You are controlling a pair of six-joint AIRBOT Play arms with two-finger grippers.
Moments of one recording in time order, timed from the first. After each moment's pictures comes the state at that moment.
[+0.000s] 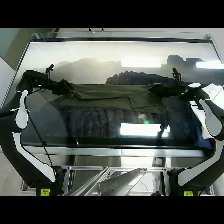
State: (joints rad) left arm 0.25 -1.98 1.71 -2.29 1.28 1.96; right arm -0.19 -1.87 1.34 -0.42 1.05 0.76
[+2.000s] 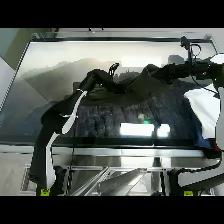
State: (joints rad) left arm -0.43 -2.17 2.04 -2.30 1.12 1.73; right arm -0.16 -1.67 1.65 -0.43 1.52 0.99
